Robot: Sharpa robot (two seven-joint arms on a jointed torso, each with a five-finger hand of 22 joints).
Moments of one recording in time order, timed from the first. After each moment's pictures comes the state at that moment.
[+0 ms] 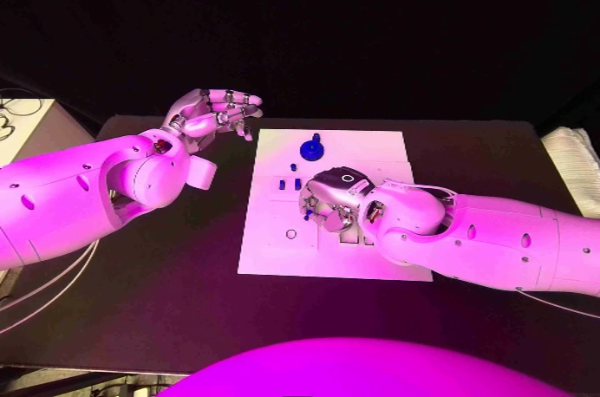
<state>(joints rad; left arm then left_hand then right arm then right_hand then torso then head) 1.23 -0.85 -0.03 1.44 -0.15 -0.17 0.38 1.34 -0.19 0.53 0.06 0.26 0.83 0.21 0.26 0.31 0.98 0.14 0.37 0.19 0.98 0.07 1.17 0.44 0.18 0.90 0.16 0.89 0.66 1.14 -0.68 -0.16 1.62 -1.73 -0.32 -0.21 1.38 -0.18 0.70 0.01 0.08 1.08 0.12 0.29 0.36 1.27 0.09 0.06 0.09 1.47 -0.02 1.25 1.12 0.10 1.40 0.07 1.25 1.20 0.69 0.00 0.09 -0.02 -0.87</state>
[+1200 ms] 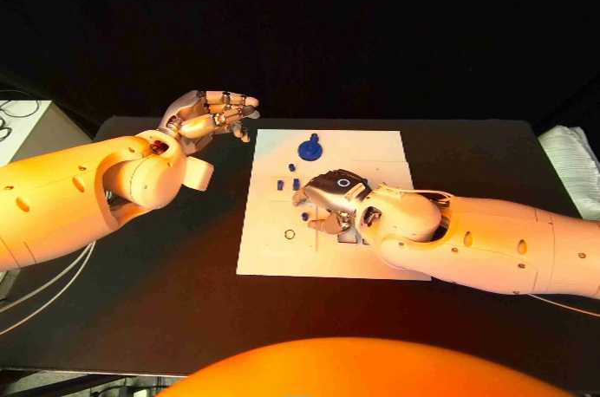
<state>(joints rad) 1.23 -0.85 -0.03 1.44 -0.15 -0.17 0.37 1.34 -0.19 0.53 0.06 0.26 0.83 0.21 0.26 0.31 0.97 0.14 0.37 0.19 0.98 0.07 1.17 0.44 0.18 0.90 0.16 0.89 0.66 1.14 -0.69 -0.17 1.63 -1.80 -0.33 -0.23 1.45 -0.22 0.34 0.10 0.14 0.88 0.18 0.15 0.33 0.87 0.14 0.12 0.07 1.33 0.05 1.13 0.86 0.16 1.16 0.14 0.80 0.79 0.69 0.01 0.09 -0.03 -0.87</state>
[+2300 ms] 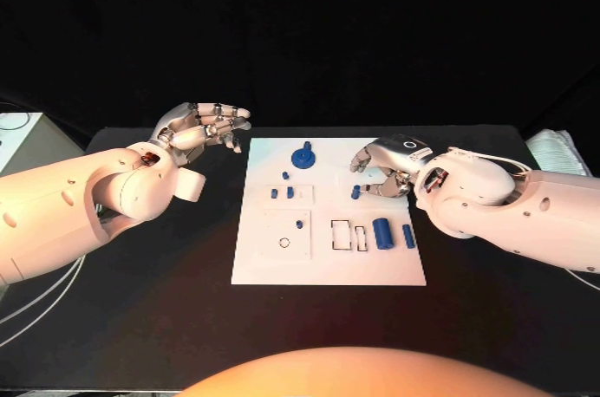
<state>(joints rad) 1.23 -0.85 -0.03 1.43 -0.15 -0.16 0.36 1.34 -0.19 0.53 0.06 0.26 0.83 0.21 0.27 0.31 0.97 0.14 0.38 0.19 0.98 0.07 1.17 0.44 0.18 0.90 0.16 0.89 0.66 1.24 -0.93 -0.14 1.64 -1.70 -0.34 -0.23 1.49 -0.26 0.35 0.22 0.15 0.94 0.15 0.15 0.32 0.95 0.11 0.25 0.06 1.45 0.02 1.31 1.04 0.13 1.34 0.11 1.05 1.05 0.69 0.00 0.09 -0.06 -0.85</state>
